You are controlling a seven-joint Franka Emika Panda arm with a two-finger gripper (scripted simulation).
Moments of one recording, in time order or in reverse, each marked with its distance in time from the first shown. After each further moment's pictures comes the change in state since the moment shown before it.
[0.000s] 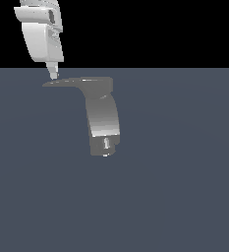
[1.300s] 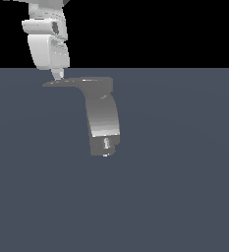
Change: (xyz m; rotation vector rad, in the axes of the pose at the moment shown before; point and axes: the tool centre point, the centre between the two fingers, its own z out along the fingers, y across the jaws) arm 0.008 -0.018 0.017 -0.003 0.001 0.109
